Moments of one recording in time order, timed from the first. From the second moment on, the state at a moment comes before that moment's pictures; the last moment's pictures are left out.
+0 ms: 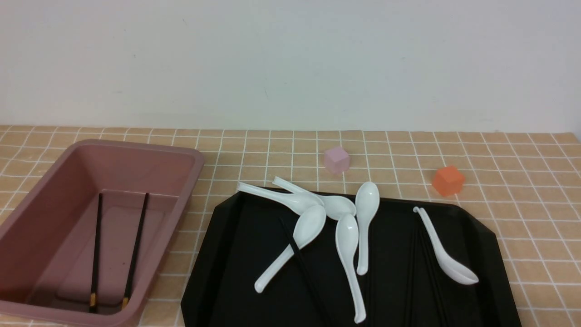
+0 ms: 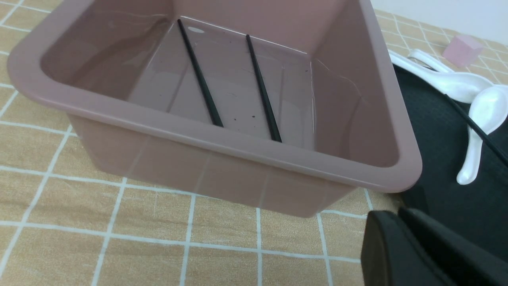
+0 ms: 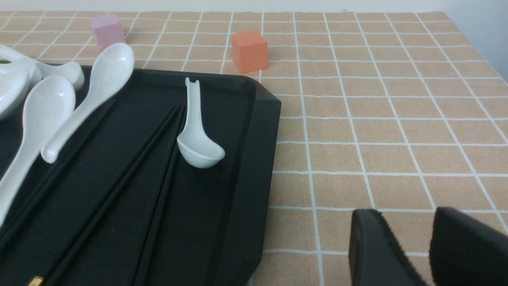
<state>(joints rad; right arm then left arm) -0.03 -0.01 0.02 0.04 0.37 0.01 -0.09 -0.01 0.03 -0.16 0.38 -0.15</state>
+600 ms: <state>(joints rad) -0.03 -0.01 0.02 0.04 0.37 0.01 -0.09 -0.01 0.03 -0.73 0.30 -0.44</state>
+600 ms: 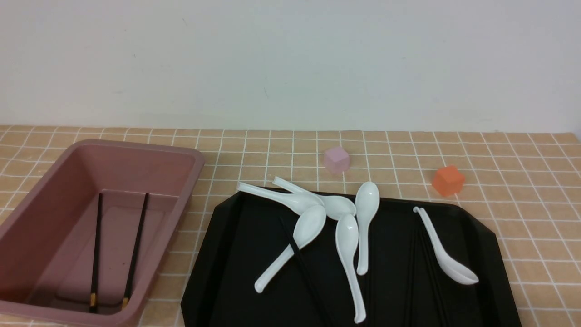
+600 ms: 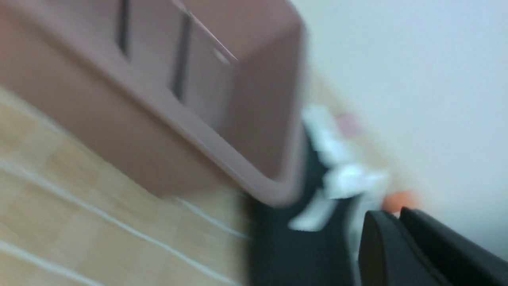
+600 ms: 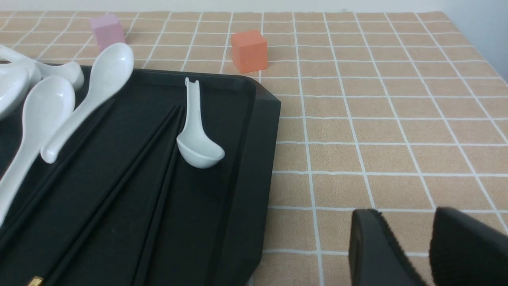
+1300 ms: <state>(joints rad) -0.03 -0.01 0.02 0.04 0.37 0.01 -0.09 0.29 -0.43 -1.03 0.34 -0.18</state>
